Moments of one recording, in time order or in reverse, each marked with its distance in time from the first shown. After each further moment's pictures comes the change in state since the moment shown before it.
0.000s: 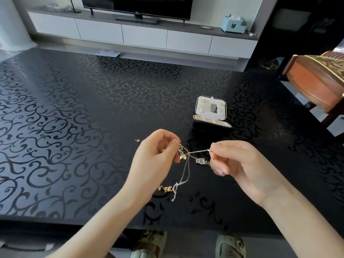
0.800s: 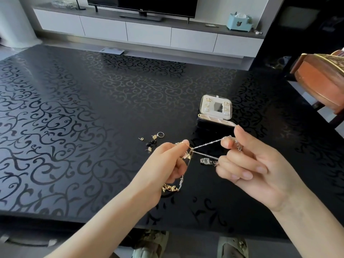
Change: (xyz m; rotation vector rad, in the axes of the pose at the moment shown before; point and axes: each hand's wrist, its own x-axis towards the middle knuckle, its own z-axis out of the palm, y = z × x) left_hand 0.005 0.000 0.004 -0.148 -0.238 -0.438; right_hand -0.002 -0.001 -0.005 0.596 -0.131 0.076
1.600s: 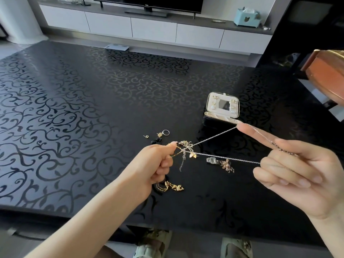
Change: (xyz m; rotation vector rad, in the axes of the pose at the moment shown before) left_hand 0.012 -0.010 -0.028 -0.111 0.058 -0.150; right_hand -0.016 -0.009 -0.042 0.288 -0.221 0.091
